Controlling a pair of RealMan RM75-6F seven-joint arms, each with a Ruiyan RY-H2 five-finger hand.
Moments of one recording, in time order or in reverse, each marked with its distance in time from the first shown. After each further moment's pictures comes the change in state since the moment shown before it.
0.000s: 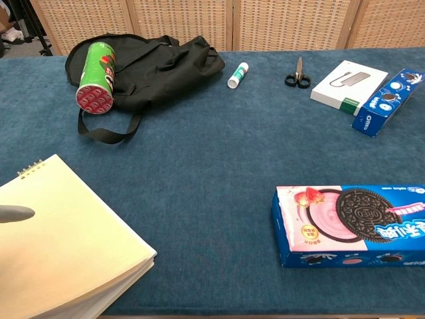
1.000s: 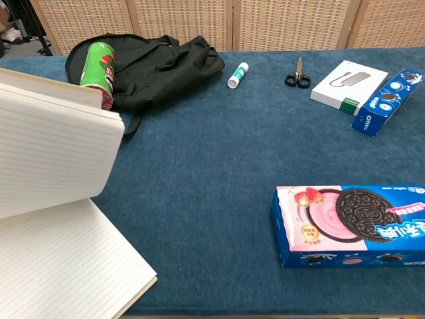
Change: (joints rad) left arm 0.059 -0.029 -0.319 -0.285 -0.558 0.066 -0.656; right arm 0.000 0.004 -0.003 -0.006 -0.004 -0.002 0.008
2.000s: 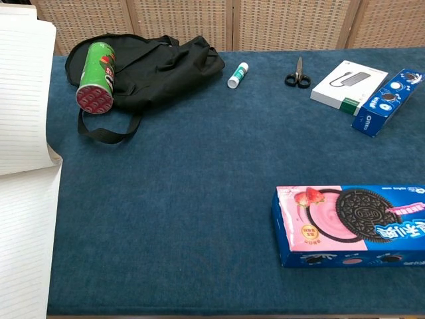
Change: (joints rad) left arm -0.206 -0.168 -0.604 0.409 -0.554 -0.468 0.221; right arm 0.013 -0.014 0.003 0.010 0.023 -0.031 -0.025
